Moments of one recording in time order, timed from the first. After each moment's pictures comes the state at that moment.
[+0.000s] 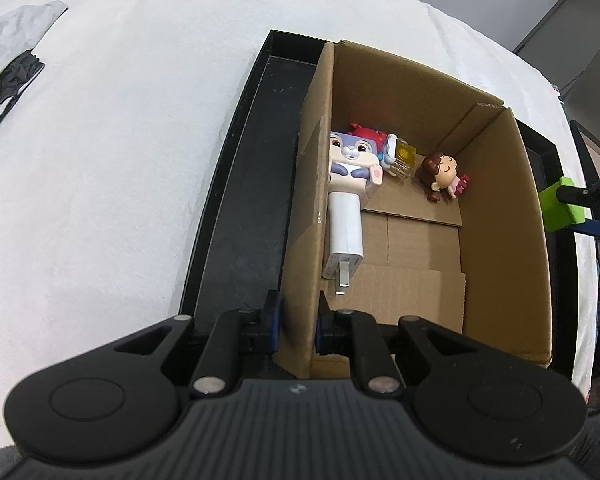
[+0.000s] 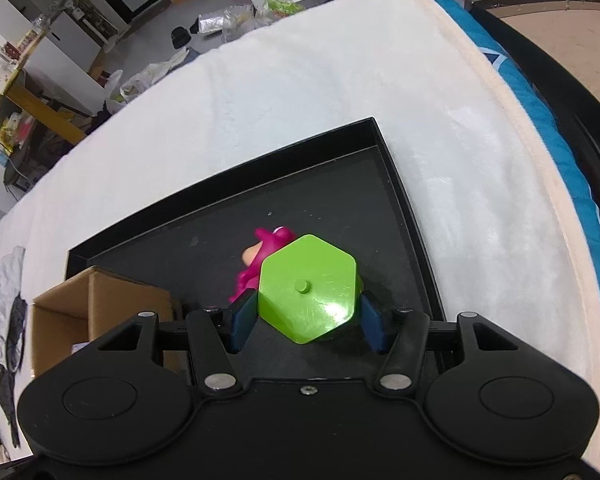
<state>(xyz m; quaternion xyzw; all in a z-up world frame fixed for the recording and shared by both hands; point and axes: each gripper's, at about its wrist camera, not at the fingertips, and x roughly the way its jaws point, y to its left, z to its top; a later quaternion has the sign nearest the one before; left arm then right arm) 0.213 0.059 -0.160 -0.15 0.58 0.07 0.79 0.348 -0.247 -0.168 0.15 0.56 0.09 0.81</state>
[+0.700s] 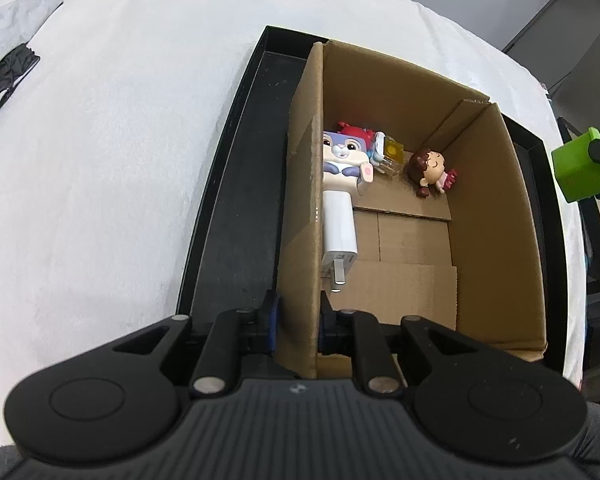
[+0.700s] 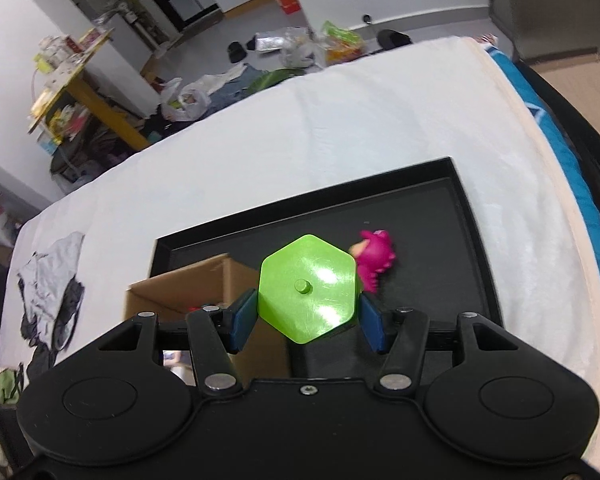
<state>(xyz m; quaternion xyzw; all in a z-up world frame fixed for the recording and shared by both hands) 0.211 0.060 -0.159 -0.16 0.58 0.05 0.79 0.314 -0.209 -0.092 0.14 0.53 0.16 0.82</state>
